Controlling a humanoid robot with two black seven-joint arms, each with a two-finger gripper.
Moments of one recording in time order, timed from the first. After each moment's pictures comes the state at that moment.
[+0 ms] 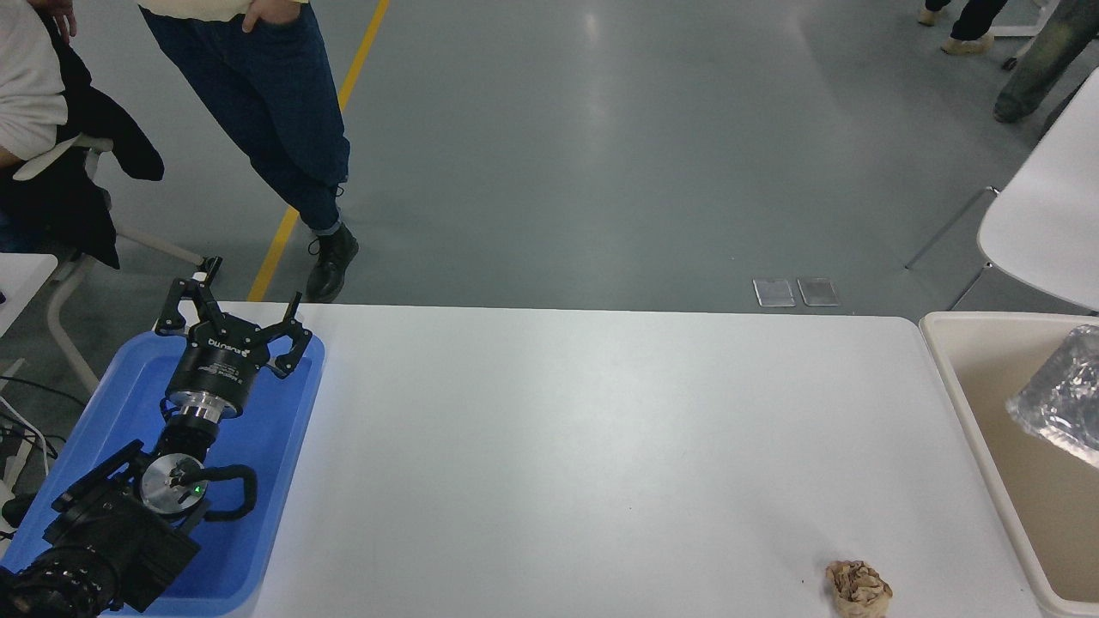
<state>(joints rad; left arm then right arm) -0.59 0.23 -0.89 -0.31 -0.14 -0.78 -0.37 0.61 -0.66 -0.47 0.05 -0.24 0.17 0.03</state>
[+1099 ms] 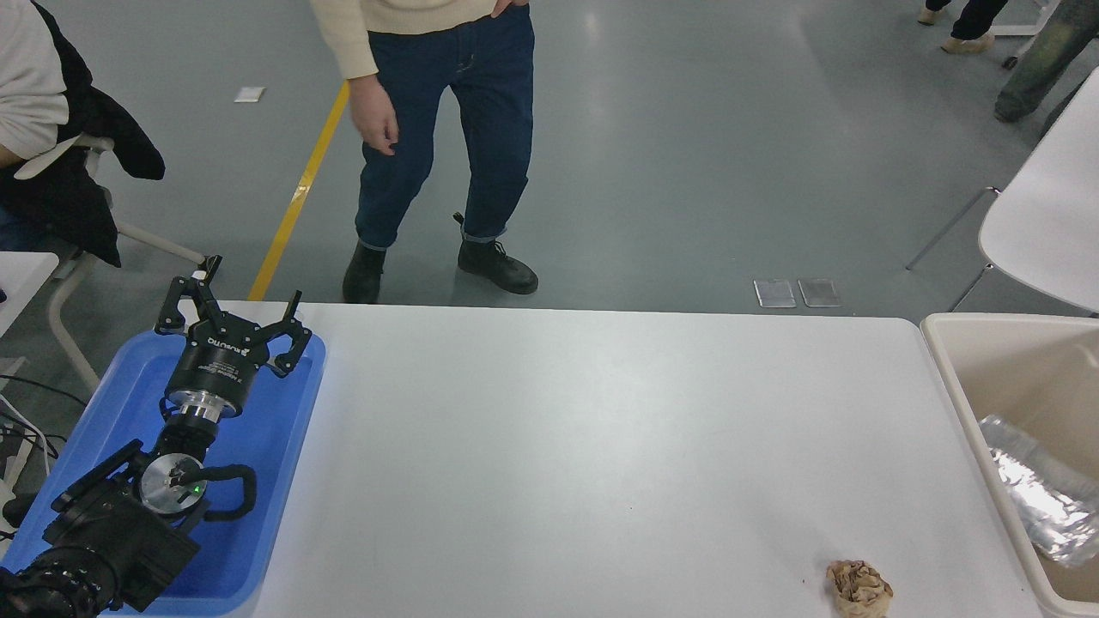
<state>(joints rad) -0.60 0.23 -0.89 -0.31 -0.14 -0.78 -0.37 0.57 -0.49 -0.43 0.04 -0.21 -0.20 -0.12</state>
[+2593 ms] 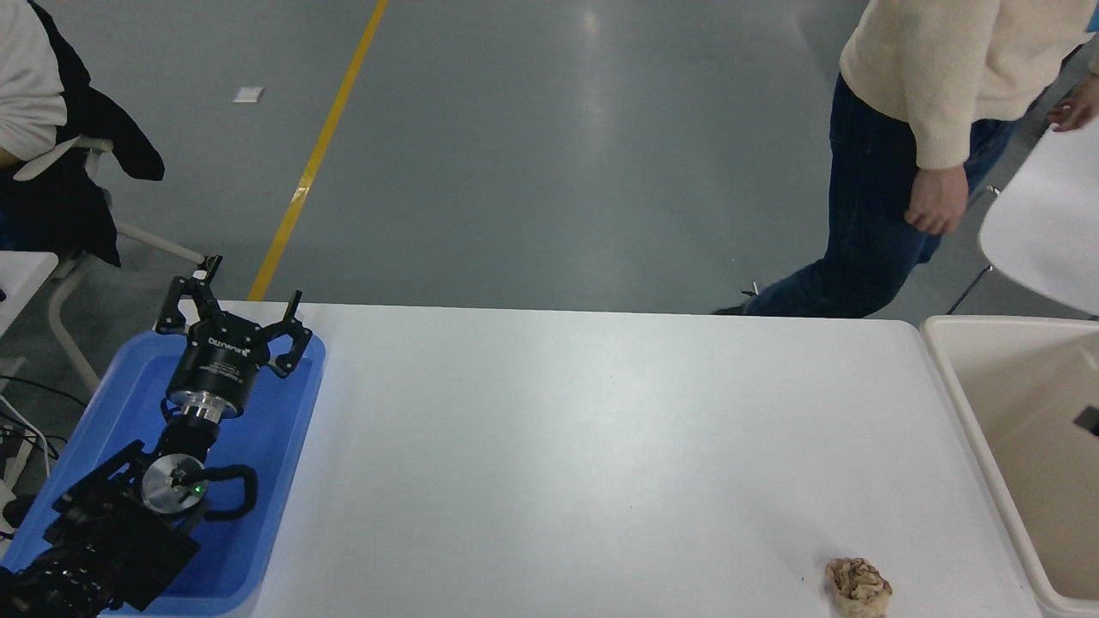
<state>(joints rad) -0.60 0.23 -0.89 -0.31 -0.14 -0.78 -0.37 1.21 -0.91 -0.86 1.02 -0.43 -0.06 -0.12</state>
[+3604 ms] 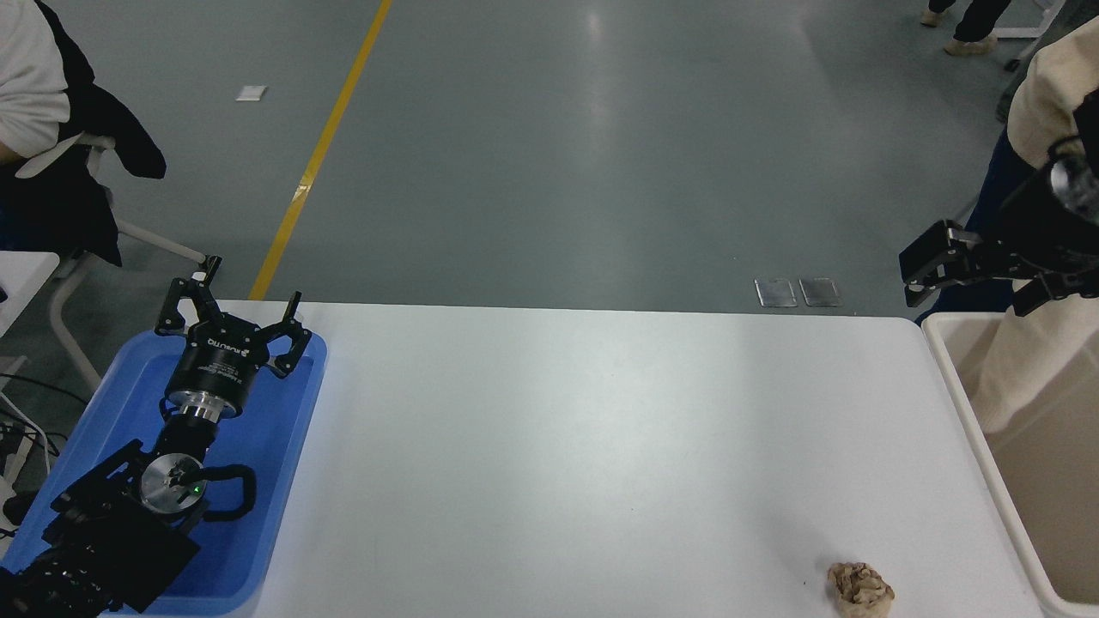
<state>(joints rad) -0.59 0.23 -0.89 -0.31 -0.14 -0.78 -0.37 2.27 -0.47 -1.33 1.29 -0.25 0.77 -0.12</state>
